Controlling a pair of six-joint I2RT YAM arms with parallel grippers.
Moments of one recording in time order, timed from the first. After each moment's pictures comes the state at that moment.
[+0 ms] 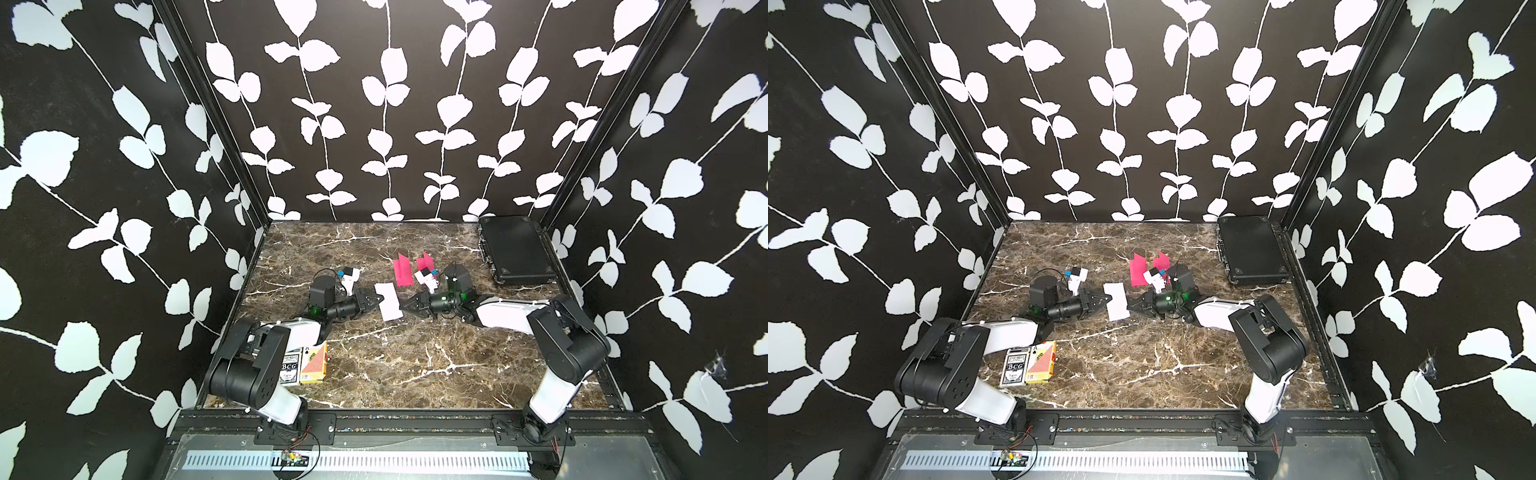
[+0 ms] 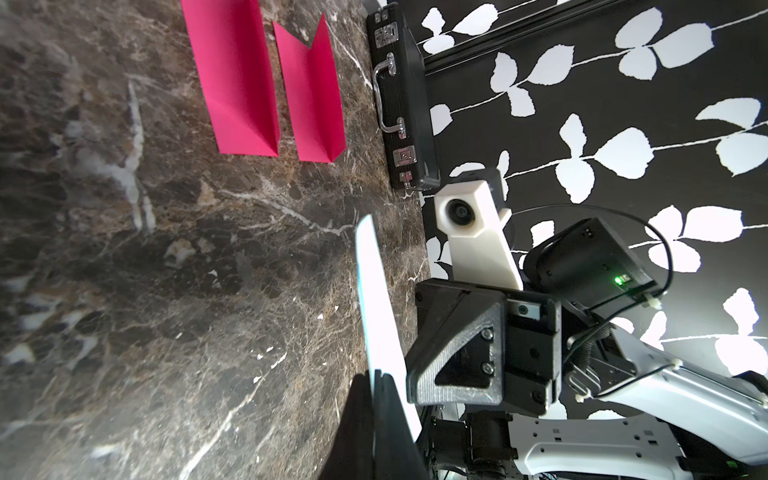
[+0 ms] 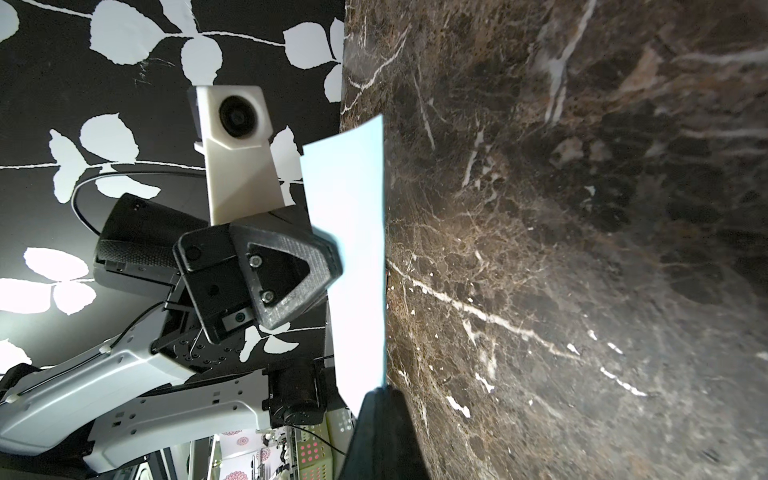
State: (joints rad) left arm -0.30 1.53 0.52 0.60 0.84 -0.92; right arm 0.57 1.76 0.87 0.34 -0.92 0.94
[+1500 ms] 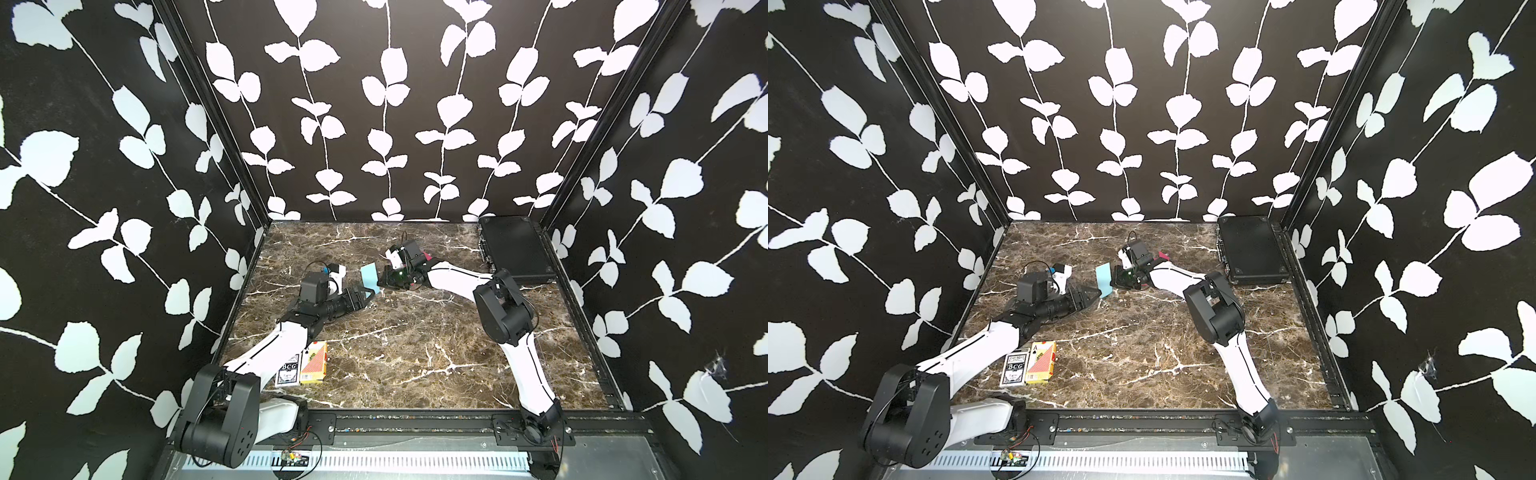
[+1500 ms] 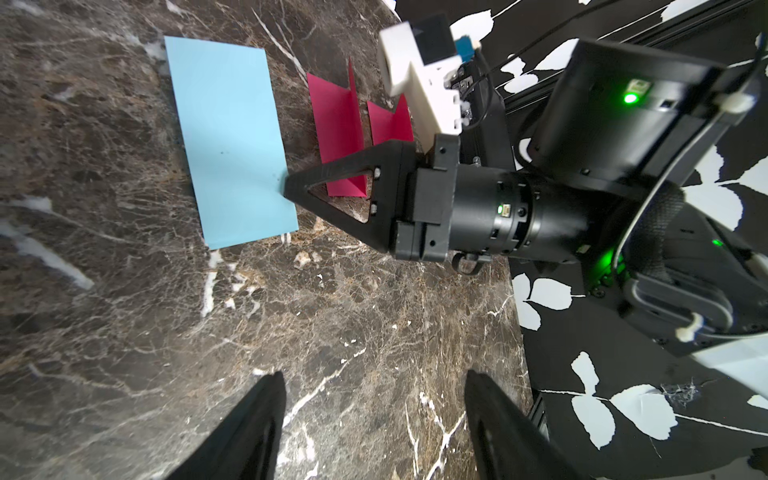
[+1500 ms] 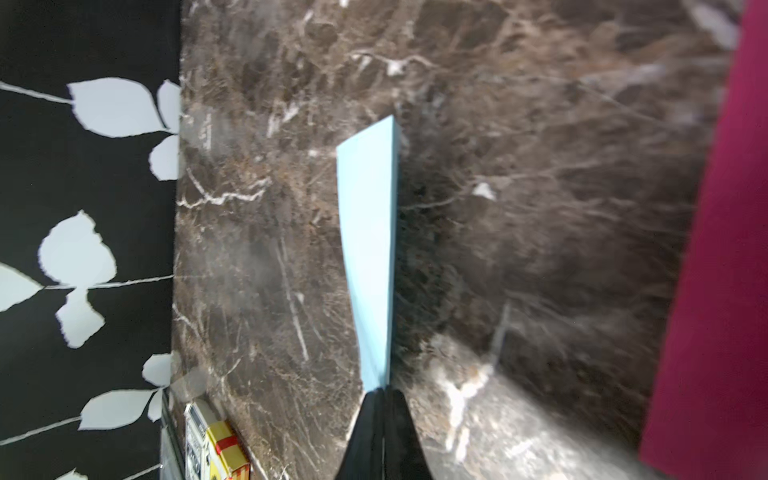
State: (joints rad) left arm -0.28 1.24 0.59 0.08 0.56 -0.68; right arm 0.66 2.29 1.72 -0.28 -0.48 0.65
